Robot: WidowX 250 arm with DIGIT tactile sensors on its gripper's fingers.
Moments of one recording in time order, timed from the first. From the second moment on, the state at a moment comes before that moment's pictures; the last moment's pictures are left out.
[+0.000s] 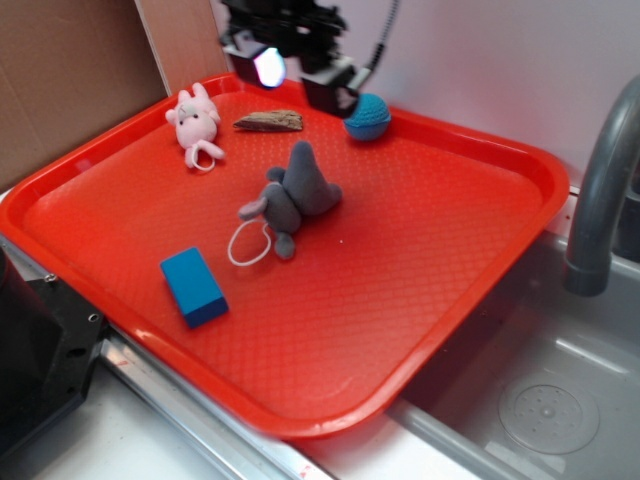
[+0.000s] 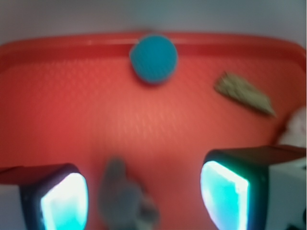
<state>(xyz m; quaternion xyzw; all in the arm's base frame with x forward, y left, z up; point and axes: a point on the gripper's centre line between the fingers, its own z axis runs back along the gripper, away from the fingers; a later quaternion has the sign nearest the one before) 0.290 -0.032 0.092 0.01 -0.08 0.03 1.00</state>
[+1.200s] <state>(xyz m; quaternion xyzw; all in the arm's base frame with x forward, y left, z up) 0.318 0.001 0.048 0.01 -0.10 0.00 0.99</state>
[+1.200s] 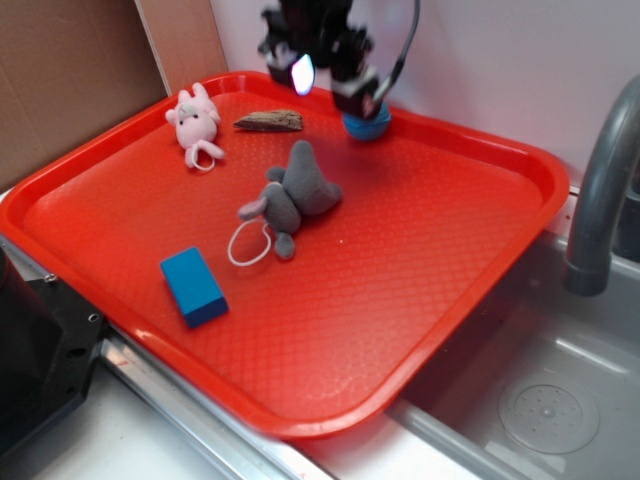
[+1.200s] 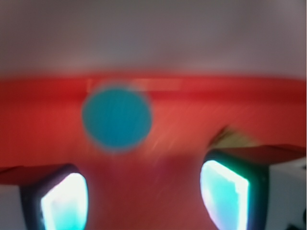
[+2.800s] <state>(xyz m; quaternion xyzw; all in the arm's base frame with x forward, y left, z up) 0.317 0.009 0.069 0.05 -0.12 0.06 0.99</state>
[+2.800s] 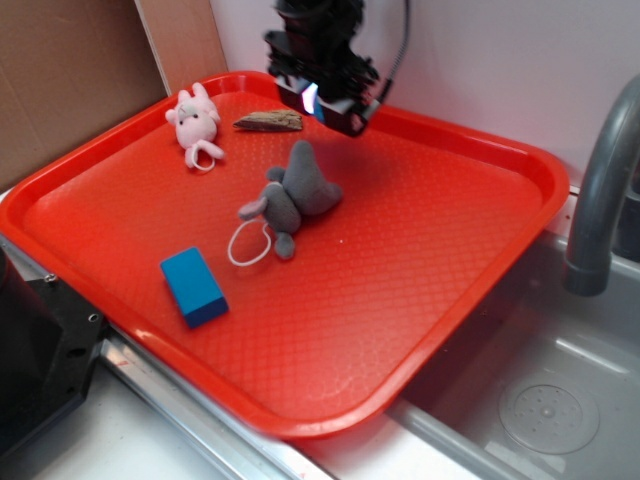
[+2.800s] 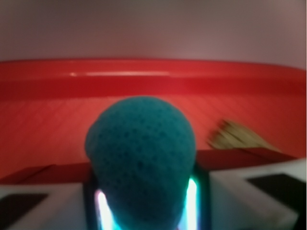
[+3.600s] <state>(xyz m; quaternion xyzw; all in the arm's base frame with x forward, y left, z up) 0.188 0.014 0.189 0.03 -0.03 0.11 0.99</state>
